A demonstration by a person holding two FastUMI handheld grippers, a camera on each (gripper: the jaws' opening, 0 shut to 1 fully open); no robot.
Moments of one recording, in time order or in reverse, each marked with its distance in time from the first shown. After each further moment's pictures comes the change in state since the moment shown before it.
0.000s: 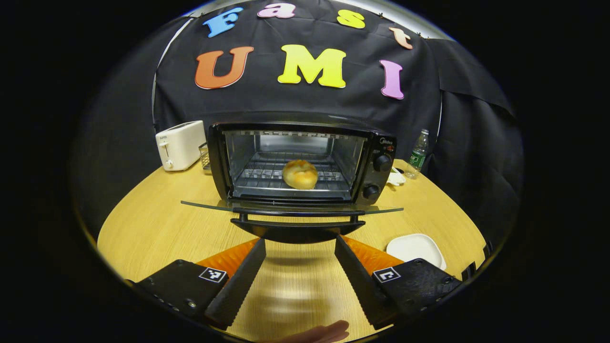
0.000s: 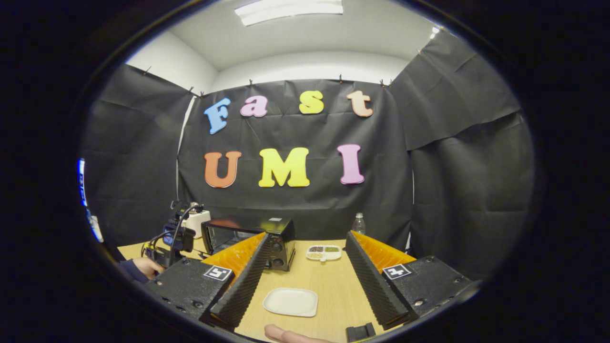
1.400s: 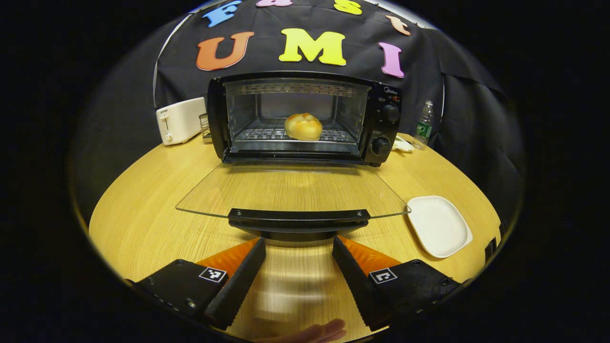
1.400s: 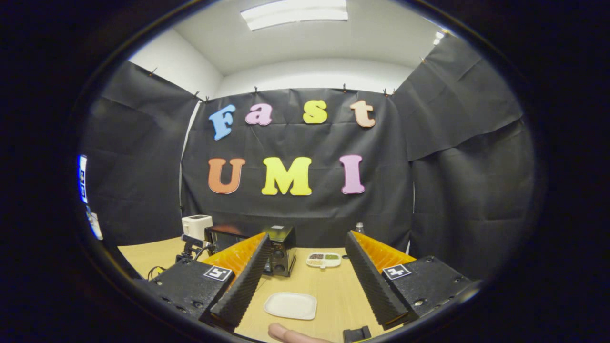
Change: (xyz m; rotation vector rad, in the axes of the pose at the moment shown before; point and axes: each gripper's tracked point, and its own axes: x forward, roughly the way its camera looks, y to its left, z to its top) left arm 0.010 0.004 -0.089 0.030 0.110 0.035; right arm -0.016 0.007 0.020 -0.019 -0.047 0.010
